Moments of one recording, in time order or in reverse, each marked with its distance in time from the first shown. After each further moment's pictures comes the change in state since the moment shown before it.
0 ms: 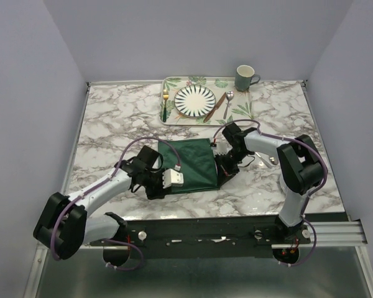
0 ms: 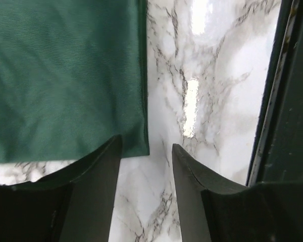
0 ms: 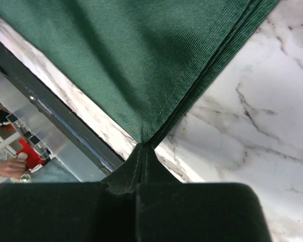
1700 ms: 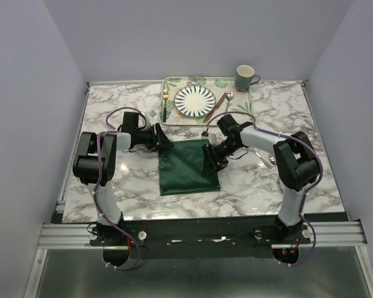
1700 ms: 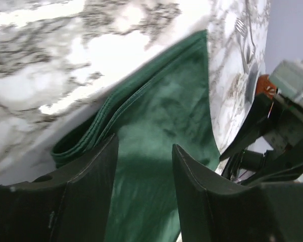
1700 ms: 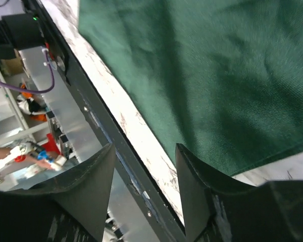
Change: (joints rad) left arm 0.453 0.657 0.406 0.610 0.393 -1.303; right arm 0.008 0.048 0.130 0.095 -0.217 0.024
